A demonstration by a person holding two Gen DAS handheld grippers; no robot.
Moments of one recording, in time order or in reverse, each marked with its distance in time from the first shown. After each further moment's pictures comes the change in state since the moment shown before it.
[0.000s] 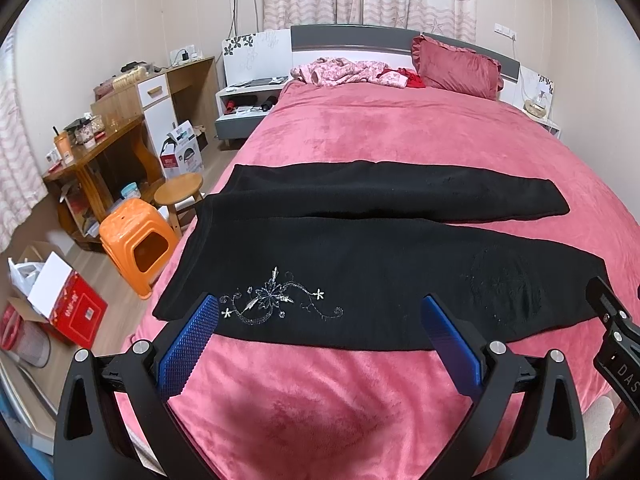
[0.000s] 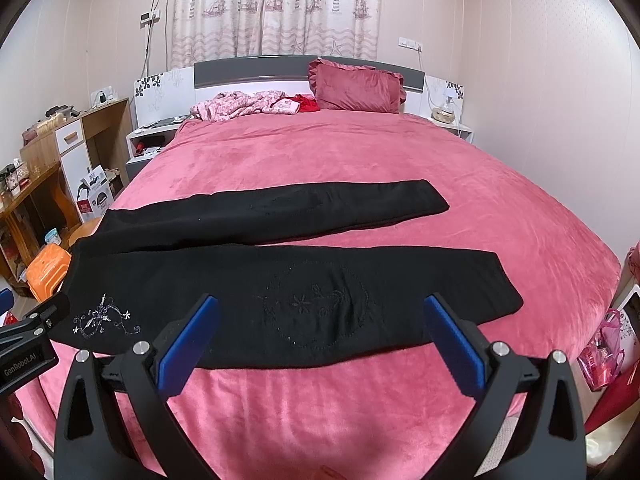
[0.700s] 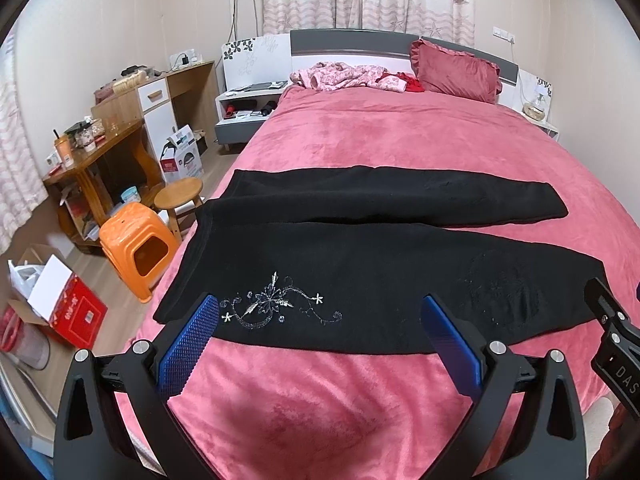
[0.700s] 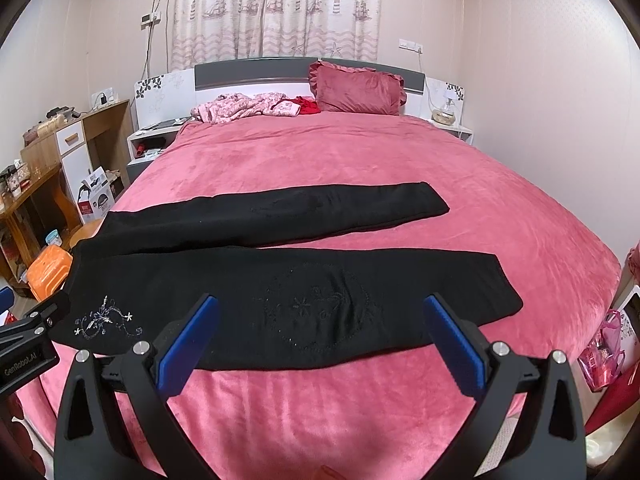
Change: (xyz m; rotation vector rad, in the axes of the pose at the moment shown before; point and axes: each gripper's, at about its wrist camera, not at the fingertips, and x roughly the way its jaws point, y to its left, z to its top) left arm -0.007 -0.002 0.011 0.001 -0.014 -0.004; right arm -0.002 0.001 0.000 -0.001 -0.011 0.001
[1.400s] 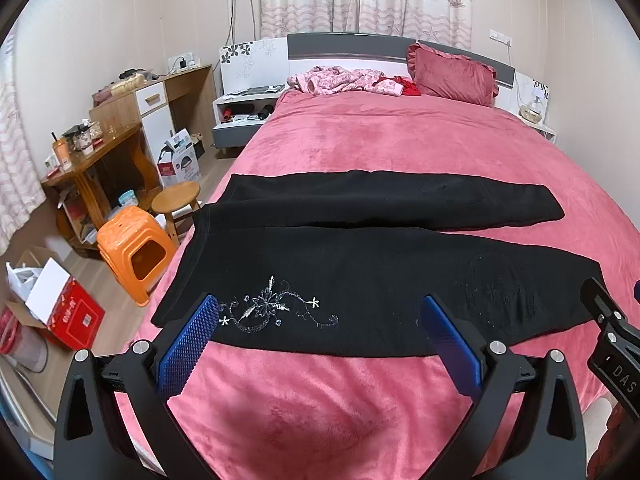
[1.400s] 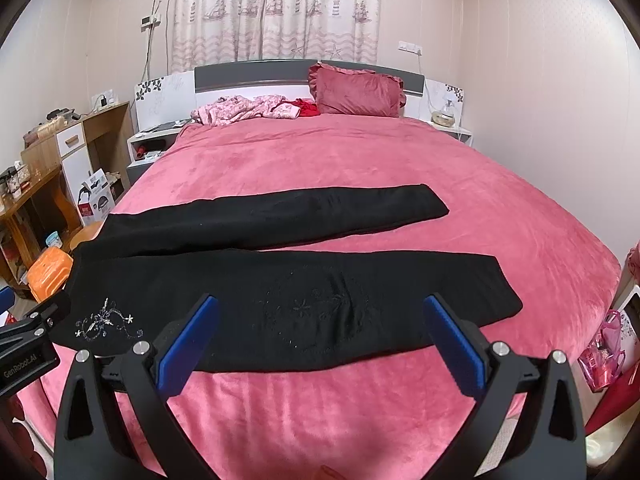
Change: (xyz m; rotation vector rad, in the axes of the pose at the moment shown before) left arm -0.006 -0.005 0.005 -0.002 -0.014 -0.011; right arm -0.003 0.000 0.001 -0.006 -0.007 0.001
